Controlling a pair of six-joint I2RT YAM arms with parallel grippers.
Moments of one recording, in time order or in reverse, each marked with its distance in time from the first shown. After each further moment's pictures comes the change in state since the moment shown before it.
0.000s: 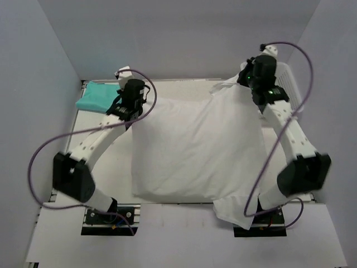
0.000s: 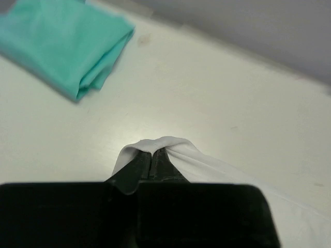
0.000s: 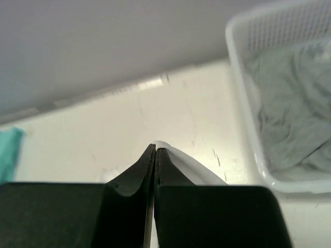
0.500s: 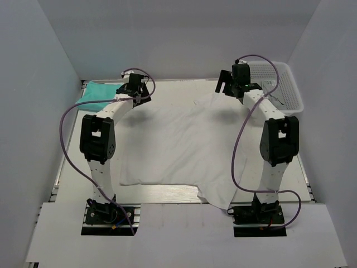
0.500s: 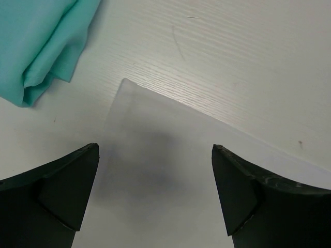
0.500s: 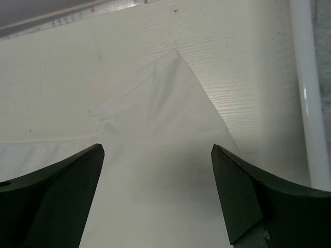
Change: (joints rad) left arm 0.202 0.624 0.348 -0.151 0.238 -0.025; right arm 0.006 0.507 0.126 -0.018 -0.079 -0.027
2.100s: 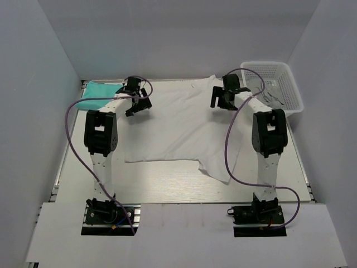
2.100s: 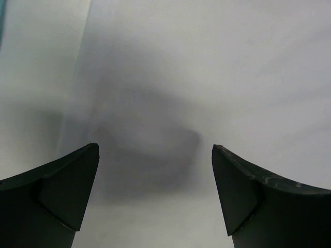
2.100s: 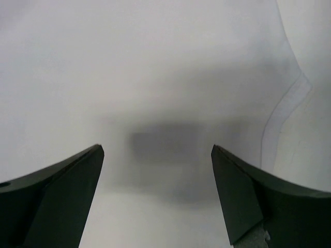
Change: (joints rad) left arm 0.054 0.162 0.096 -0.077 0.243 -0.044; right arm 0.022 0.187 0.054 -0.161 -0.025 -0.050
